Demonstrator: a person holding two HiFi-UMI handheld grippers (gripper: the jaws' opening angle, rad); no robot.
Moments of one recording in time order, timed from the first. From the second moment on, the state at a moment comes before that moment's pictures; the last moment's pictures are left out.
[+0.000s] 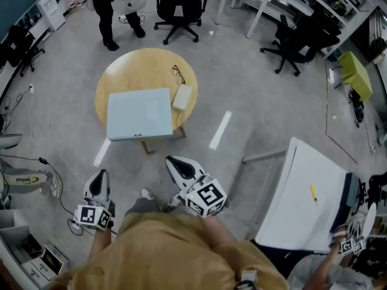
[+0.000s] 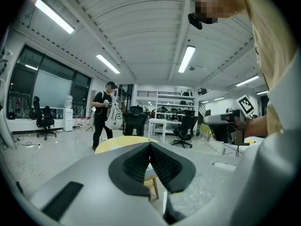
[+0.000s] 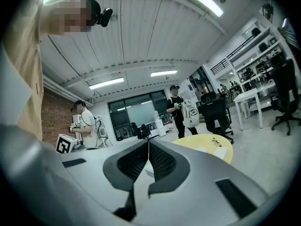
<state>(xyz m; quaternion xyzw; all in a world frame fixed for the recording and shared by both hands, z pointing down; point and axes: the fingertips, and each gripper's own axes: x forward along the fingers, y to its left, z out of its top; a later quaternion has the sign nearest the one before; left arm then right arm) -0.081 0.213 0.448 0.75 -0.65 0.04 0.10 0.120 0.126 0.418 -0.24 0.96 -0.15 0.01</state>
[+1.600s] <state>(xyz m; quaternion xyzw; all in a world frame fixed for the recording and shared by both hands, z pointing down) -0.220 -0.018 0.479 0.86 -0.48 0.01 0.16 0.032 0.003 0.522 -0.43 0.82 -0.39 0.02</state>
